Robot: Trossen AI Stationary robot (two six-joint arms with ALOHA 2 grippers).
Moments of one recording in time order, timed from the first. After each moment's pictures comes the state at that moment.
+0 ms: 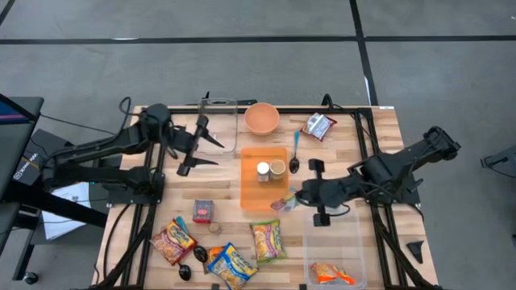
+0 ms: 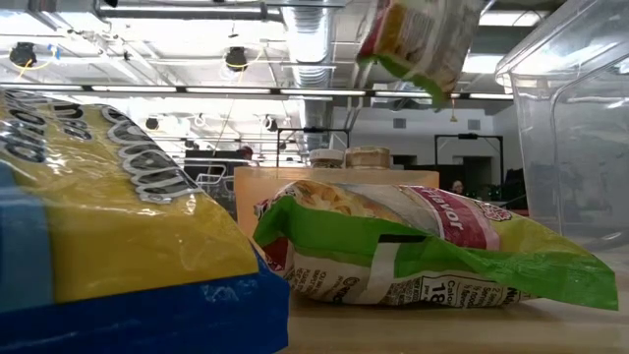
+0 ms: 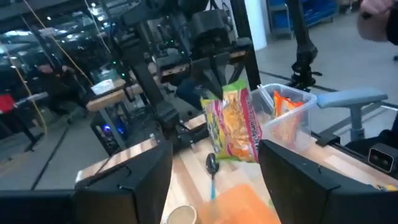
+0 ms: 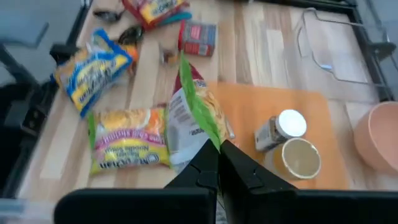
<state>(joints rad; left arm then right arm) 0.34 0.88 0.83 -0.02 0.65 0.41 0.47 1.37 1.41 -0.87 0.40 0.24</state>
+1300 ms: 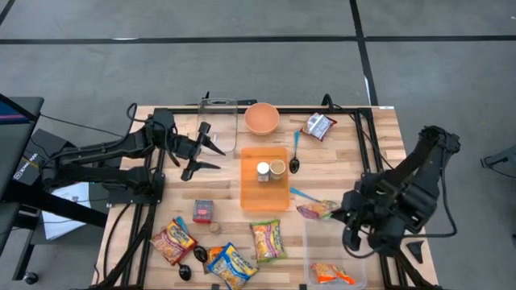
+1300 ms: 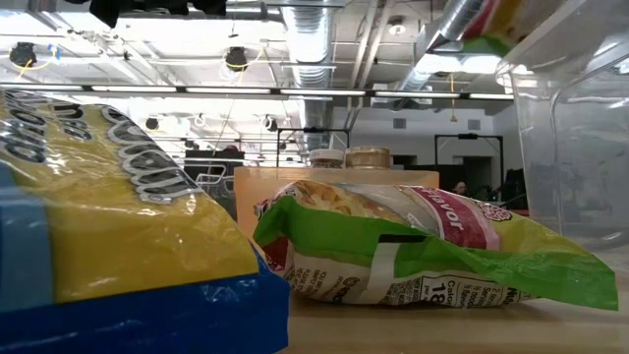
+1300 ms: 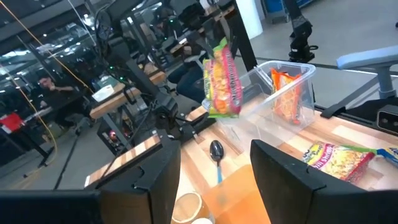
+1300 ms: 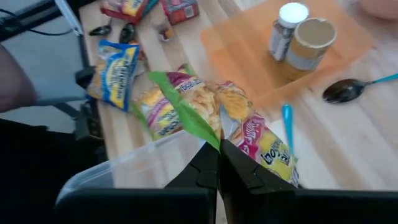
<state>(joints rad) 0.34 0.89 0.70 0.06 0.64 0.56 0.91 1.34 1.44 -1.24 0.66 1.22</state>
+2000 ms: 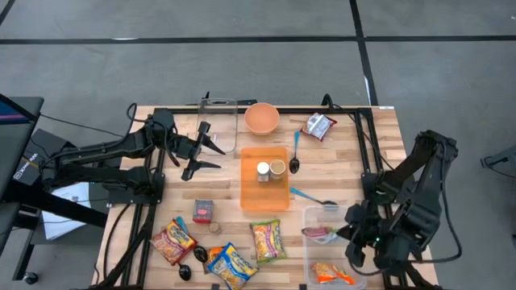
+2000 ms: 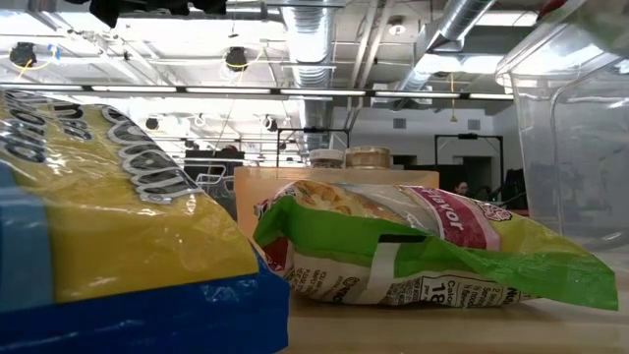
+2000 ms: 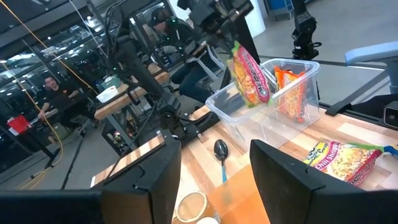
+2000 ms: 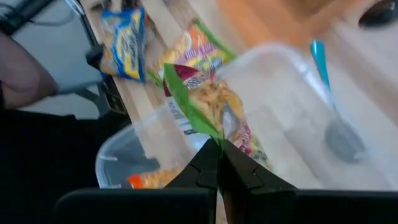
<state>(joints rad) 0.34 0.89 0.70 0.06 0.63 0.57 1.02 1.43 1.45 -1.25 0.56 1.52</state>
